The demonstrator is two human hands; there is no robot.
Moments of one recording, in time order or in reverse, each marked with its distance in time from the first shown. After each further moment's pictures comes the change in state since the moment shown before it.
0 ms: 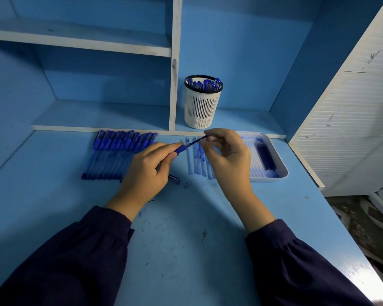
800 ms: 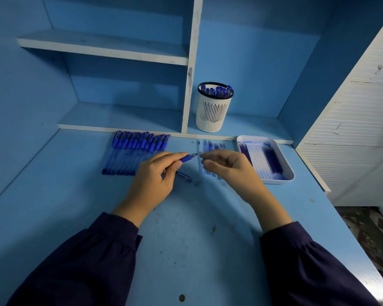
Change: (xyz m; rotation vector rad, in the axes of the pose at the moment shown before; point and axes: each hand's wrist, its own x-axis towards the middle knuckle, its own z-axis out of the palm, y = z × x) left_hand -0.021 0.014 -0.019 -0.030 0.001 -0.139; right_hand -0.006 -0.005 -0.018 -0.051 -0.468 0.338
